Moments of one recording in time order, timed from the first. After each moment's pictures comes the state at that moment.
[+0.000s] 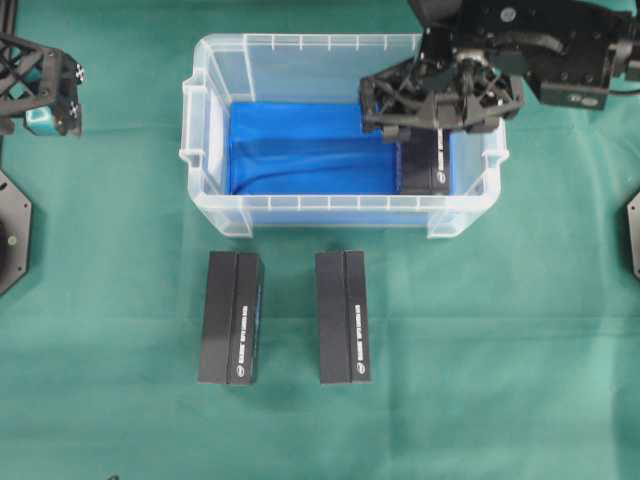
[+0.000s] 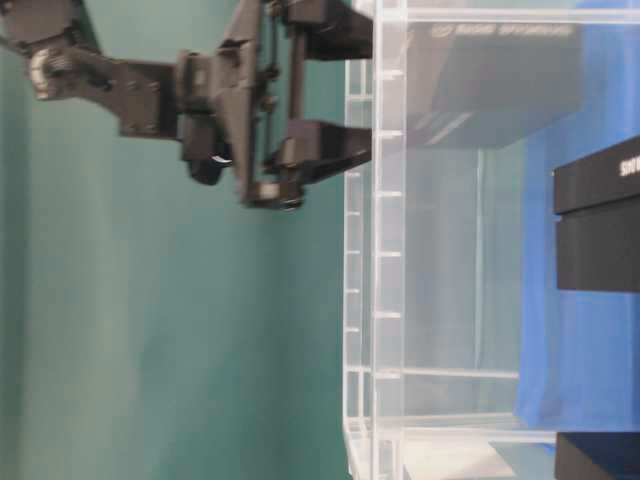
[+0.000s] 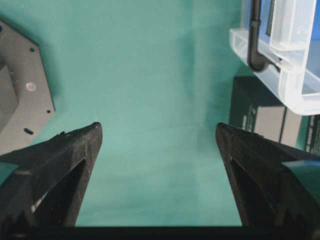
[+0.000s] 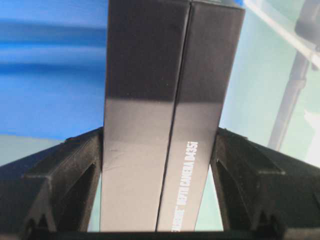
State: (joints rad) left arm 0.26 -0.57 0.40 0.04 1.53 -1.27; right arm -0.26 0.06 0.17 -0.04 1.22 1.38
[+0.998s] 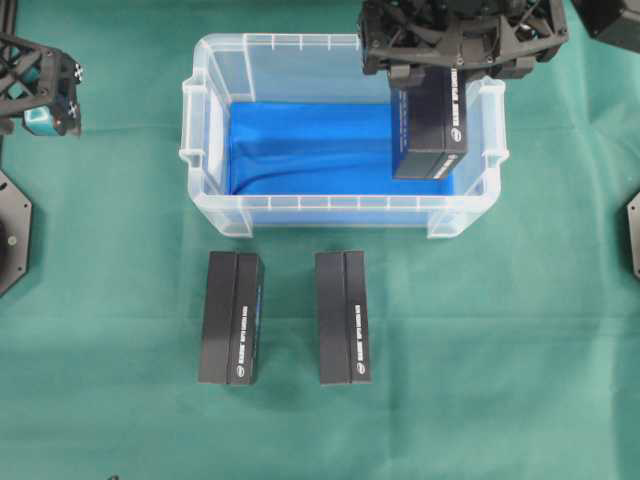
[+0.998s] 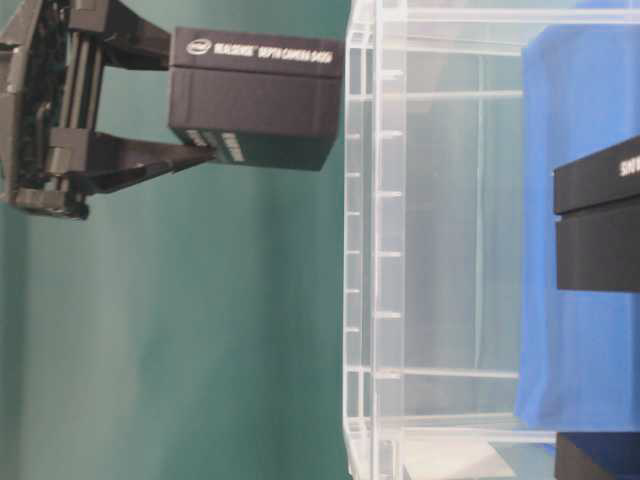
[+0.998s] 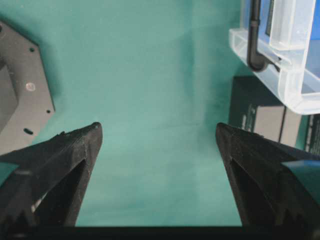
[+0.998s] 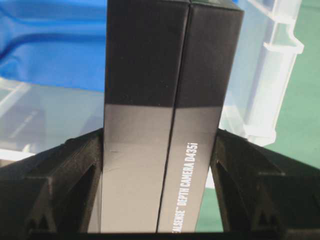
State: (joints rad) left arm 0.26 -0.57 0.40 0.04 1.53 -1.27; right arm -0.25 0.02 -0.20 -0.05 1.55 1.38
